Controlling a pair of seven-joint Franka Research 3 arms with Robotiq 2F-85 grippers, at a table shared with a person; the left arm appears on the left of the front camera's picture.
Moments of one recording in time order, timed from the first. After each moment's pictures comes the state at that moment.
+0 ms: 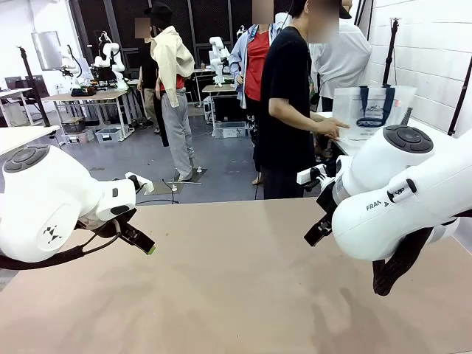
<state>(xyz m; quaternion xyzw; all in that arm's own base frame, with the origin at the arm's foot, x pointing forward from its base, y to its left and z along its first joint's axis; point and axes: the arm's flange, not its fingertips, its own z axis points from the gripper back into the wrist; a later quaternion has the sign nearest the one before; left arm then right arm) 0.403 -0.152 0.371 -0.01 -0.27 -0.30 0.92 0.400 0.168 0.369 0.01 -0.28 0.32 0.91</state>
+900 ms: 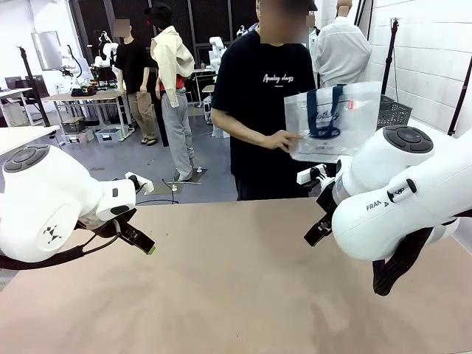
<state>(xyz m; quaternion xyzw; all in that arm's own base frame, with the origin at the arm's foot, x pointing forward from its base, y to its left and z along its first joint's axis) 0.403 -0.152 0.371 -0.01 -0.27 -0.30 0.92 0.400 0.168 0.369 0.01 -0.28 0.32 0.91</state>
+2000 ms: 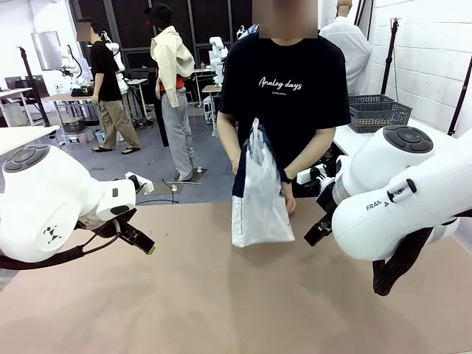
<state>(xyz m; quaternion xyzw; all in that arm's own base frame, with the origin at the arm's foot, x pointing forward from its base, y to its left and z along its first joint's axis) 0.403 -0.152 0.371 -0.01 -0.27 -0.30 0.92 0.400 0.168 0.369 0.01 -0.28 0.32 0.91</state>
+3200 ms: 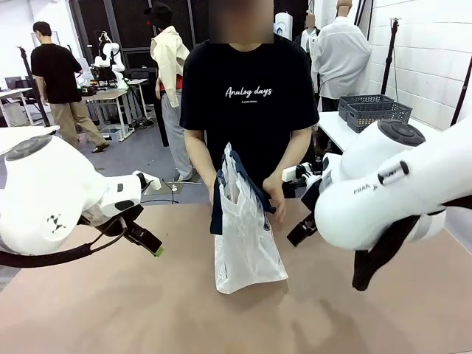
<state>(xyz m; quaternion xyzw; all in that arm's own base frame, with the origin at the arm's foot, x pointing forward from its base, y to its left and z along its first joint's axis) 0.388 -0.174 0.391 -0.06 -0.24 -0.31 0.92 0.386 0.202 0.388 0.07 -0.27 0.34 0.90</state>
